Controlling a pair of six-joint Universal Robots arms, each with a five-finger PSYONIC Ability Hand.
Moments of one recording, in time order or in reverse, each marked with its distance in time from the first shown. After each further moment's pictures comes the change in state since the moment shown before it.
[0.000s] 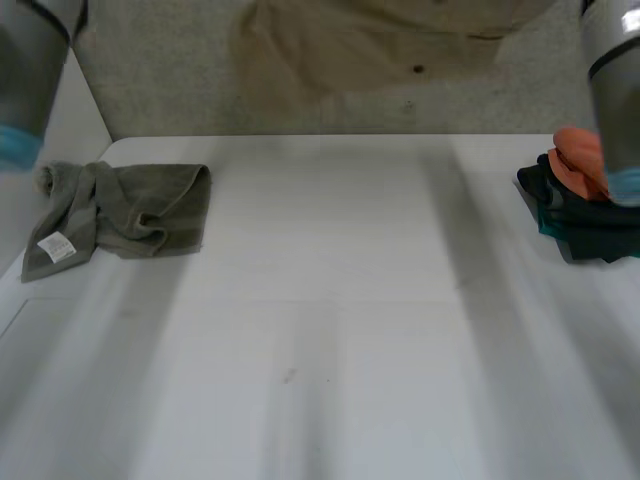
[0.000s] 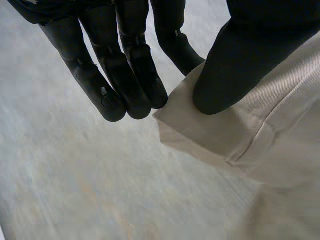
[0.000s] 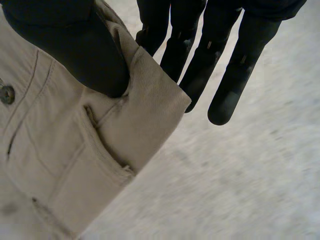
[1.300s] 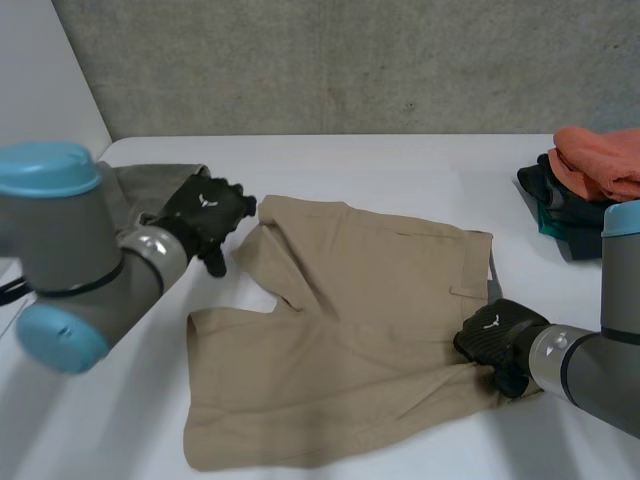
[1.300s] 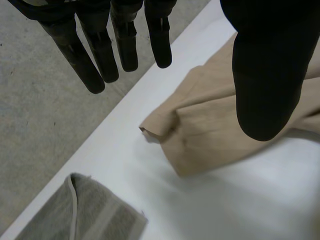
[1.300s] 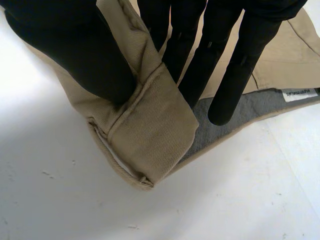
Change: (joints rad) left arm -0.037 -0.152 -0.504 -0.133 0.094 0.304; right arm -0.056 0.046 0.633 0.690 -0.142 -0.426; left_hand -0.748 -0.800 -0.789 -0.794 -0.766; right_hand 0.000 0.000 0.000 0.000 0.000
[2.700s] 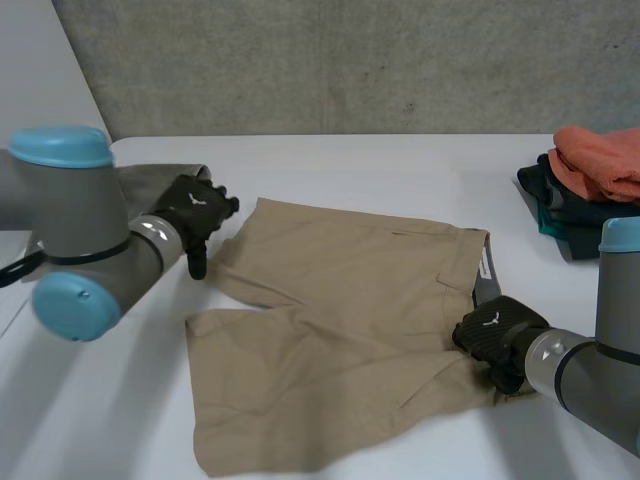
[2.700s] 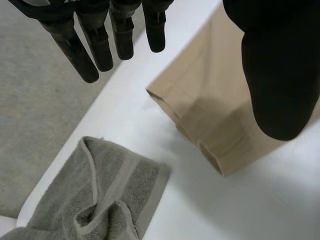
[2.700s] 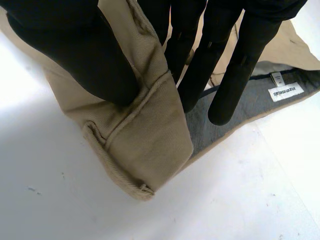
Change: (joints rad) left arm 0.024 -0.080 0.135 -0.140 -0.096 0.109; right arm 0.014 -0.019 0.051 -0.101 0.023 0.060; left_hand -0.156 -0.126 -0.125 -0.133 -0.137; right_hand 0.009 0.000 0.000 0.000 0.000
